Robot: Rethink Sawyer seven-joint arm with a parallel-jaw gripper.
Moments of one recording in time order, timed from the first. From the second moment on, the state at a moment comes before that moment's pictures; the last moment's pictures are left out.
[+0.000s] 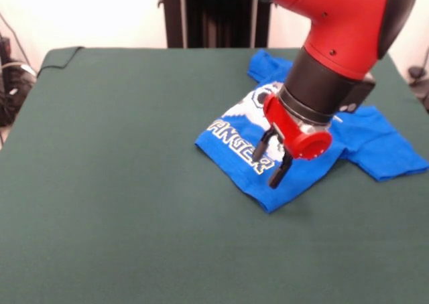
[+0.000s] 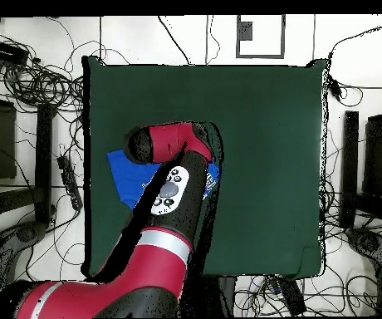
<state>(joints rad) 0.22 -0.17 -0.42 1.11 0.00 0.61 3.11</state>
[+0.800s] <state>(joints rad) 0.25 -0.13 -0.42 1.12 0.00 0.58 3.11</state>
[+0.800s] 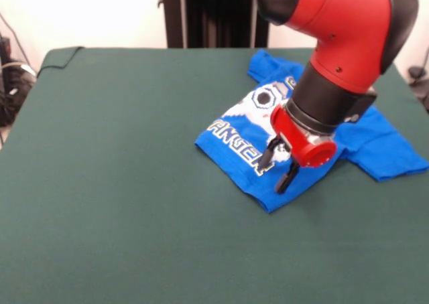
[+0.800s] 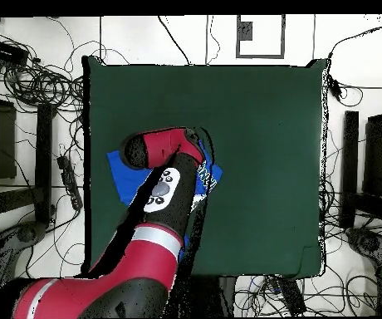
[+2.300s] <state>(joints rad) 0.28 -0.13 -0.44 1.13 0.00 0.58 3.11</state>
